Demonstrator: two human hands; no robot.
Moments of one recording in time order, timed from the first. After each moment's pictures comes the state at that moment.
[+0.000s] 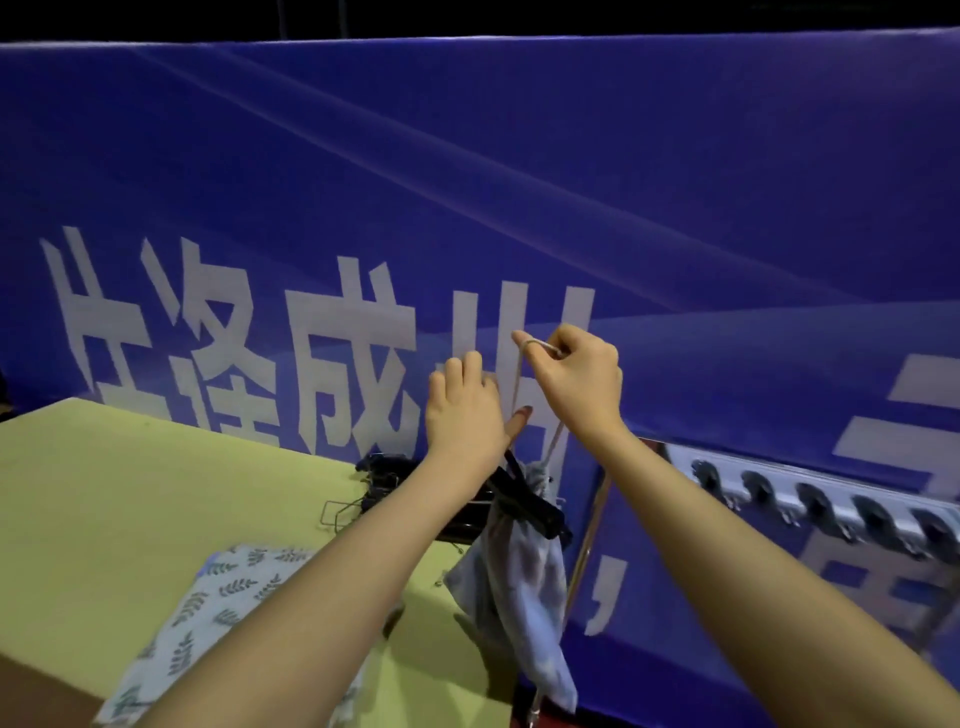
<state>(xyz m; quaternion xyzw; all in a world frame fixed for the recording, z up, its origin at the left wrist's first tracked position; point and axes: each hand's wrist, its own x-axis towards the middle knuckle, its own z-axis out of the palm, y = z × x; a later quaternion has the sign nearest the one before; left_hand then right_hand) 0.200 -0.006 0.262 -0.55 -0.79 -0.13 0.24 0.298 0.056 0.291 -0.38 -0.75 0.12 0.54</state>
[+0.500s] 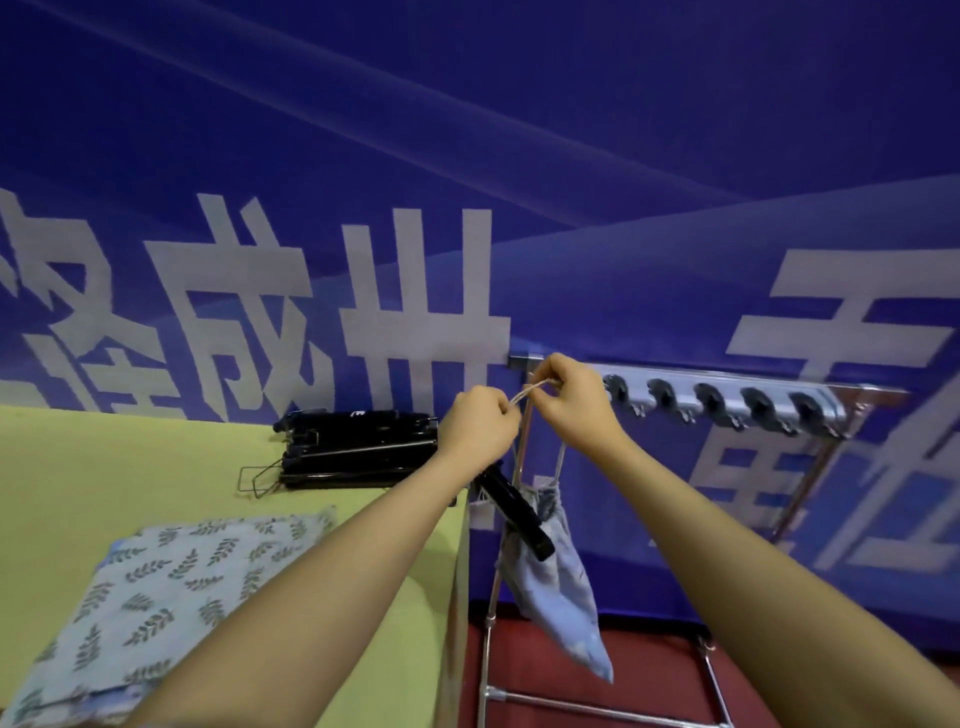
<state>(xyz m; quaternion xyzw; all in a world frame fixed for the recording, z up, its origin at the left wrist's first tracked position) 0.299 0.037 0.196 -0.59 -0.71 -0.34 -0.16 0.423 0.095 0.190 -0.45 -0.77 0.19 0.40</state>
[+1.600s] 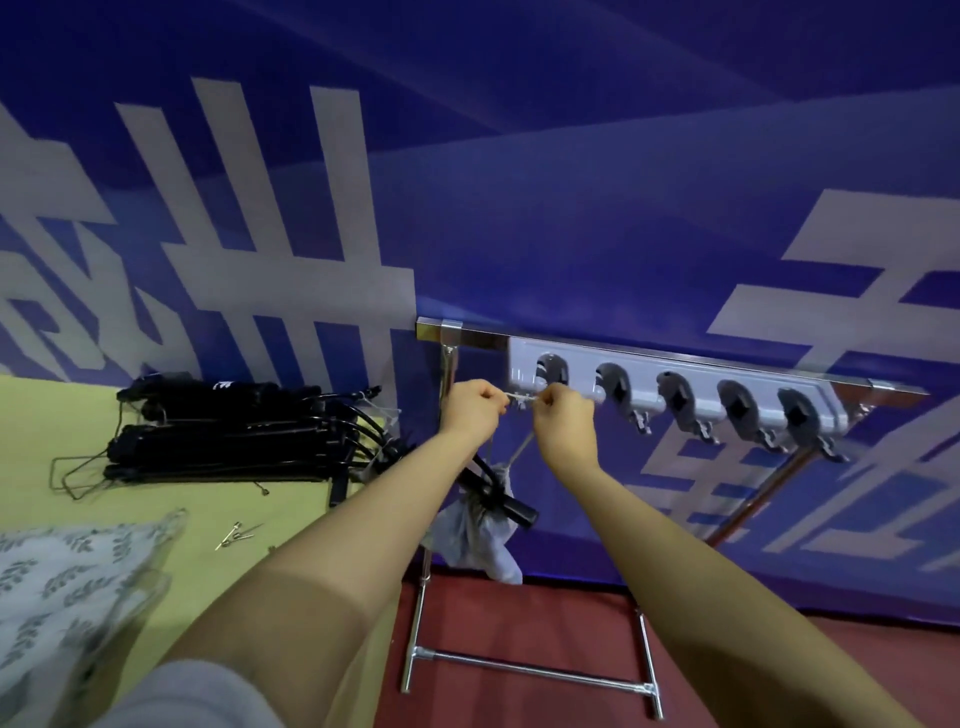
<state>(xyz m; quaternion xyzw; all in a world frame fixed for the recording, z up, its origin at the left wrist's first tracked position) 0.393 0.254 0.084 -0.44 -0.70 -0.43 -0.38 0.509 0.268 0.075 -0.65 -0.65 0.25 0.30</state>
